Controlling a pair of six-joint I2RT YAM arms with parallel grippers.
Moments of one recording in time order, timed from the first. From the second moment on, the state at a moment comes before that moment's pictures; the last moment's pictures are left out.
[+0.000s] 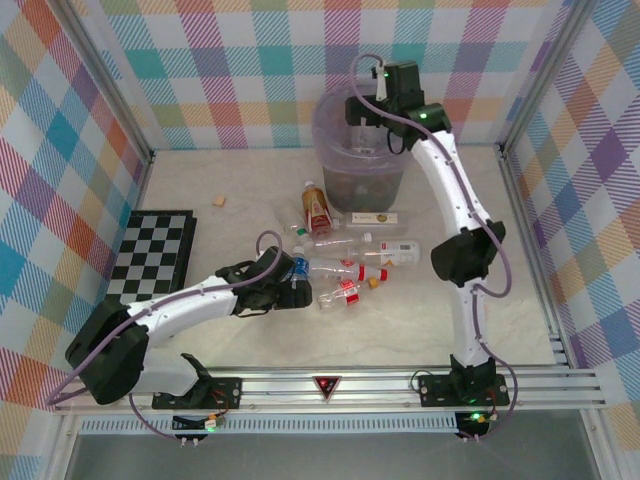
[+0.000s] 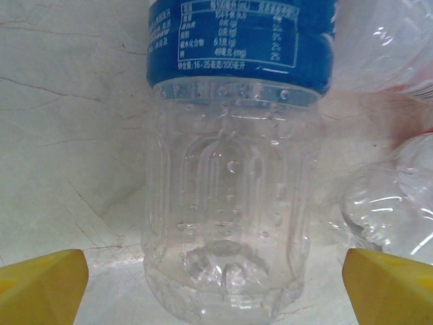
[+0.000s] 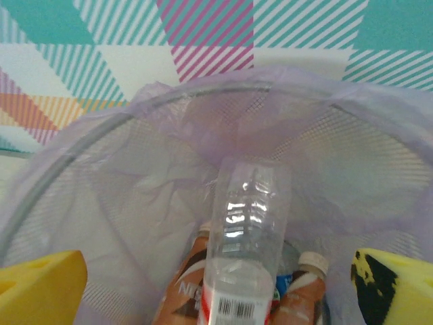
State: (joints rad) left arm -0.75 1.34 0.72 -0.50 -0.02 -0.76; right arm 0.36 2.18 2.55 -0.87 0.04 0.14
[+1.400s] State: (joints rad) left arm -0.75 1.33 0.99 -0.73 -0.18 -0.63; right arm 0.27 1.13 1.04 -0.57 -0.54 0.55
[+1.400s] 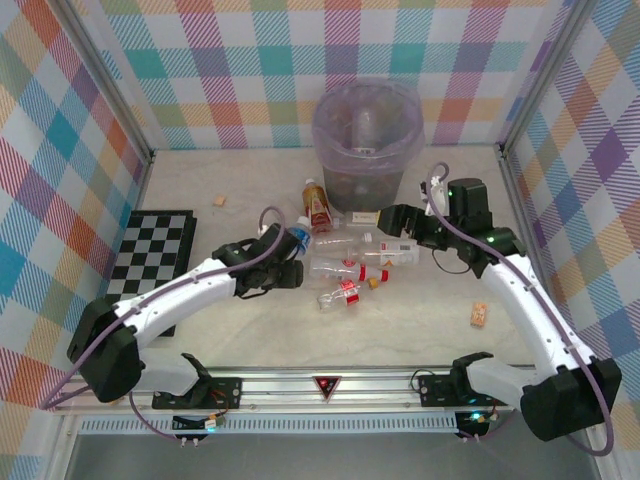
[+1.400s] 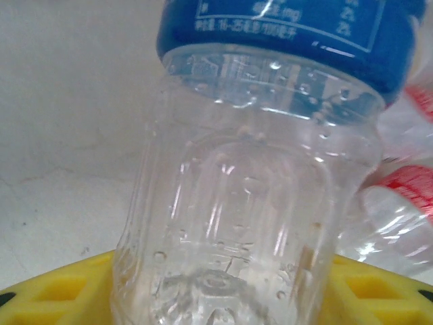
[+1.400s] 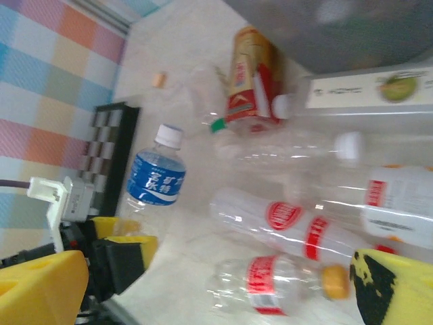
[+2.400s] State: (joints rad) left arm -0.80 1.35 1.00 -0.37 0.09 -0.69; right arm 0.44 1.53 1.08 -0.11 -0.78 0.85
